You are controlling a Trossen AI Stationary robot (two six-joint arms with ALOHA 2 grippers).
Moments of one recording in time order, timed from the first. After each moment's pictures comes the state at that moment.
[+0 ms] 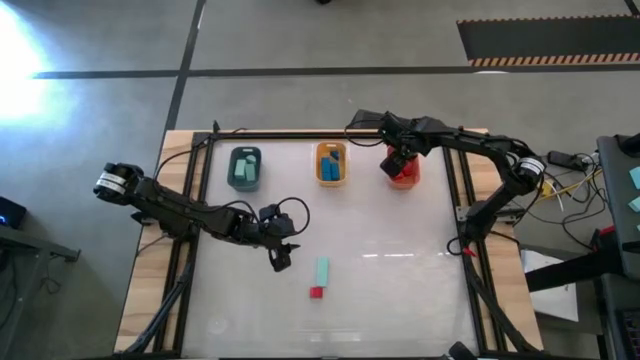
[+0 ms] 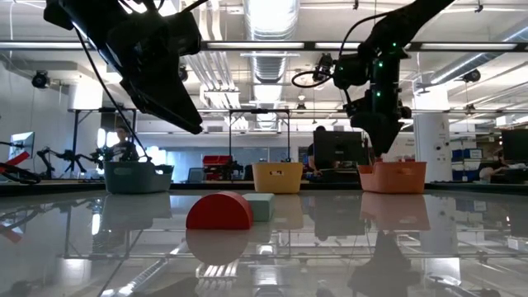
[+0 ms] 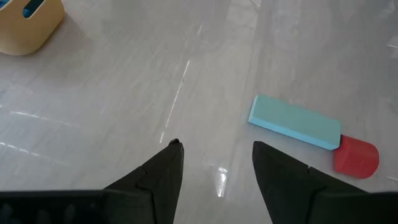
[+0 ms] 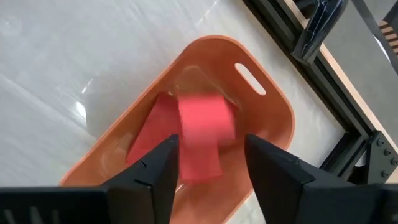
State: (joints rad) left arm -0.26 1.39 0.77 -0.19 -0.29 -0.46; right arm -0.67 1.60 1.14 -0.90 0.26 0.09
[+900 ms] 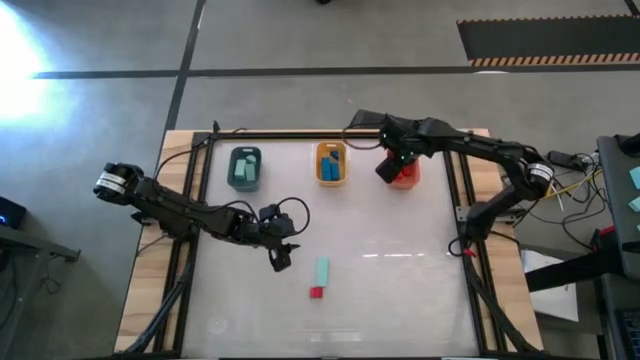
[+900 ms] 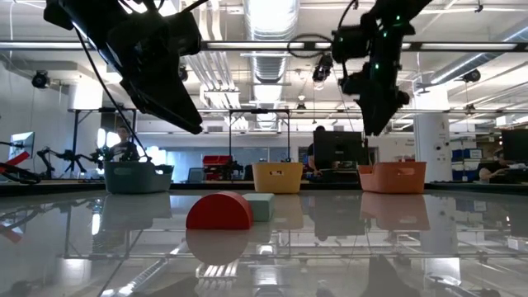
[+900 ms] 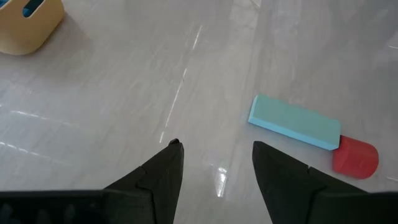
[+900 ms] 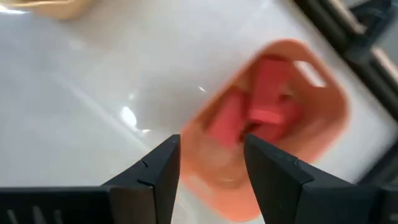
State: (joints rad) left arm -0.26 1.39 0.77 -0.19 -0.29 -0.46; right arm -0.56 1.52 1.21 -1.00 0.12 0.21
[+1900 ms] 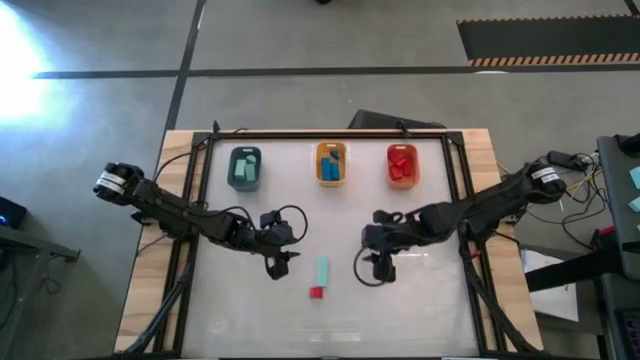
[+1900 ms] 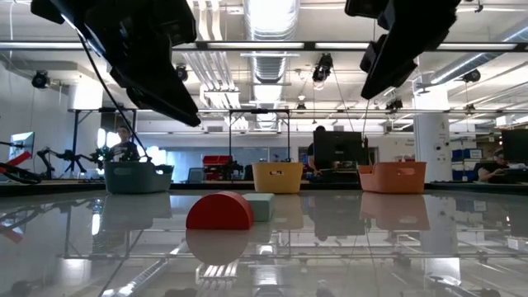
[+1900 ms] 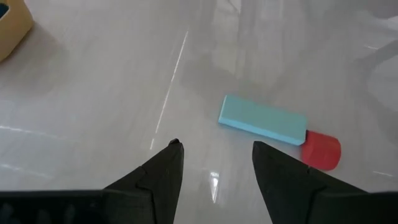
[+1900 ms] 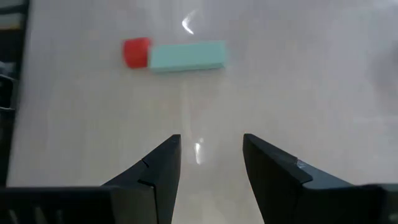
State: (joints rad) left arm -0.32 1.39 0.77 -0.16 -0.29 -0.47; right arm 0.30 1.45 1.01 -0.50 0.05 0.39
